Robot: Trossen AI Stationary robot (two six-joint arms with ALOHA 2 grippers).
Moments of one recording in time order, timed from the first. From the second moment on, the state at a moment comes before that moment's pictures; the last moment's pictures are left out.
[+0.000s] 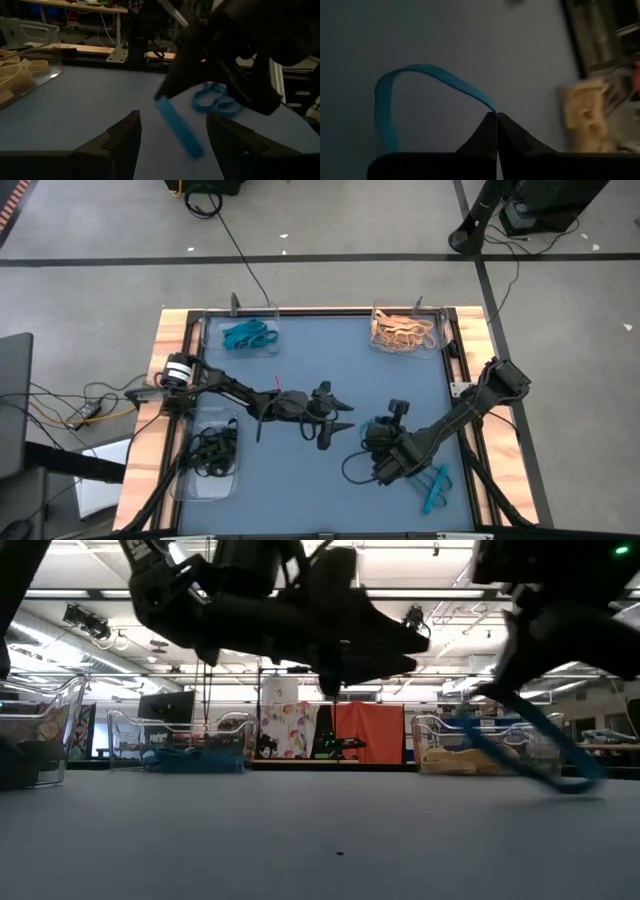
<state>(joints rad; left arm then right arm) -0.13 1.94 0.91 0.90 -0.09 -0.12 0.60 1.78 1.18 -1.11 0.75 0.84</state>
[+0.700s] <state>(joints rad) -0.10 2.07 1.06 0.77 -0.13 -0.25 0.55 1.78 1.18 -1.08 0.97 0.70</state>
